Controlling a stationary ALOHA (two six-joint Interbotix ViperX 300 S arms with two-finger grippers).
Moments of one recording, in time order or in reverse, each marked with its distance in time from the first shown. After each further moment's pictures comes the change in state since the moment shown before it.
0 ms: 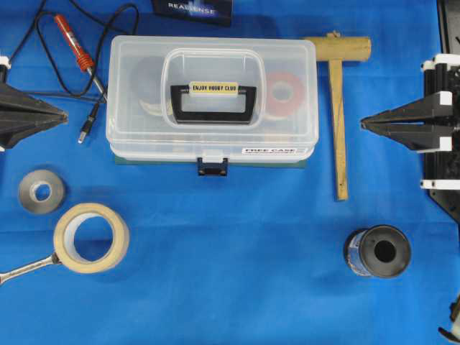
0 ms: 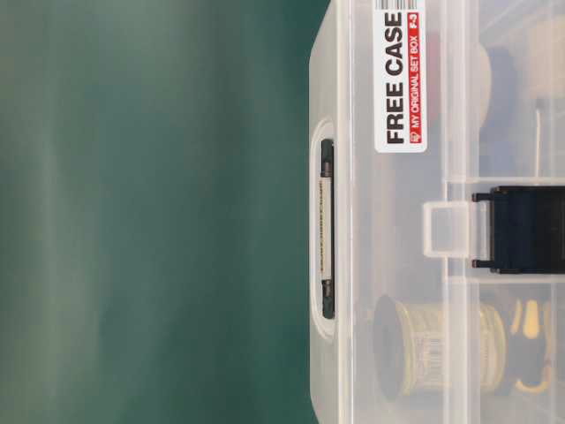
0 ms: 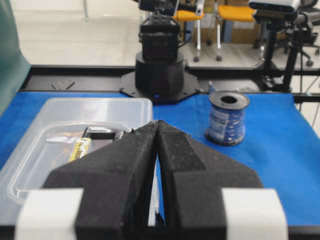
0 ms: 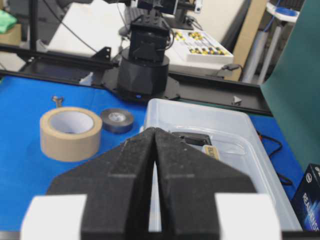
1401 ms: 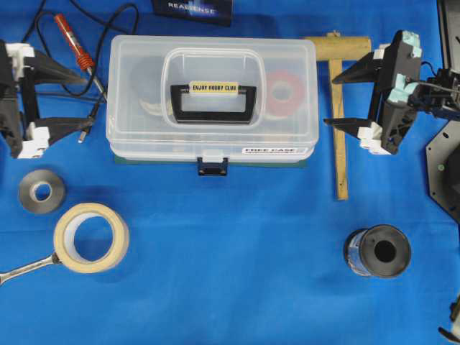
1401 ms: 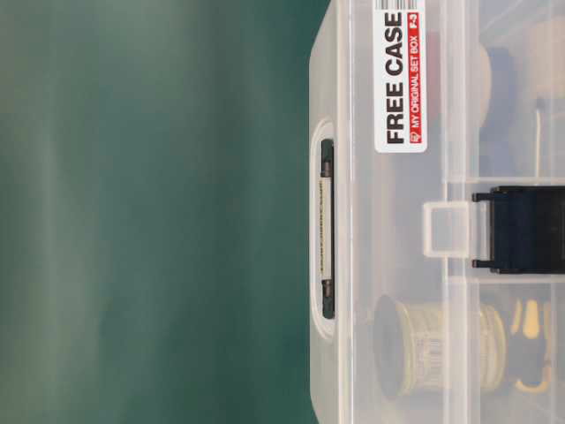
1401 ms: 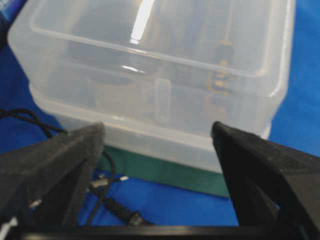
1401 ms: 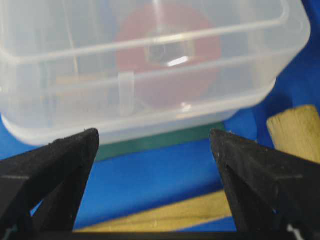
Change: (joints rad) left arm 0.258 0.261 0.048 -0.032 0.261 0.043; right arm -0.296 0.391 -0.072 0.023 0.385 0.044
